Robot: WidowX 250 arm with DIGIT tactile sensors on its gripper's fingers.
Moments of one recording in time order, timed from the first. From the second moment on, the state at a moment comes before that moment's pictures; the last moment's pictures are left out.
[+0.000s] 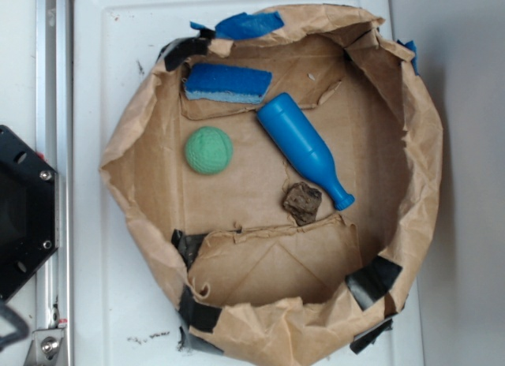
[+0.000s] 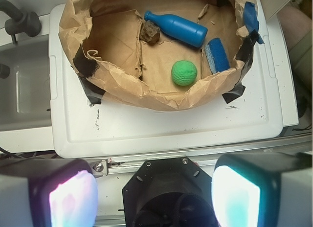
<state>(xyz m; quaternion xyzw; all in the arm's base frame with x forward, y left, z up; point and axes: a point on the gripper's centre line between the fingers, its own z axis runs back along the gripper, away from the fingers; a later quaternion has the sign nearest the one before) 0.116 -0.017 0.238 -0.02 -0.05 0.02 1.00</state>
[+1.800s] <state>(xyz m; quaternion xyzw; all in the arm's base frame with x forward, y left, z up) 0.264 -0.005 0.179 -0.10 -0.02 -0.25 0.96</state>
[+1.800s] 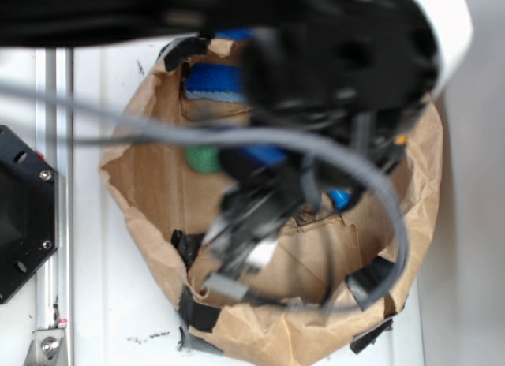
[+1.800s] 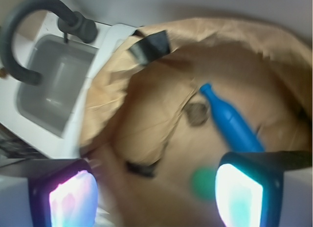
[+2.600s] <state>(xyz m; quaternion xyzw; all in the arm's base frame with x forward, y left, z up) 0.277 0.021 0.090 -0.10 -0.06 -0.37 0.92</state>
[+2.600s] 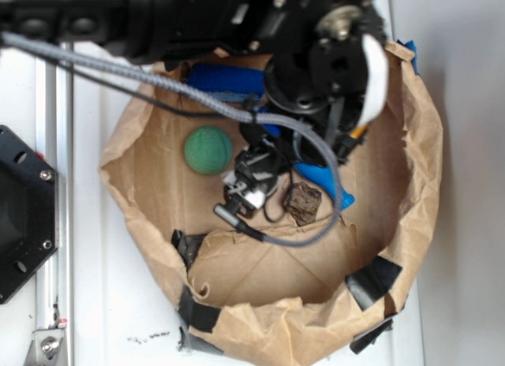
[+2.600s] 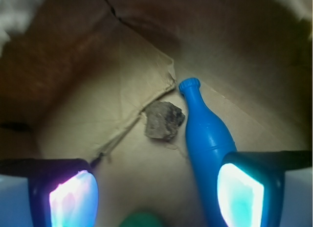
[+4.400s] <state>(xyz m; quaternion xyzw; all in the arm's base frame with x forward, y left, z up) 0.289 0.035 0.105 -0.07 -0.08 -0.30 0.95</state>
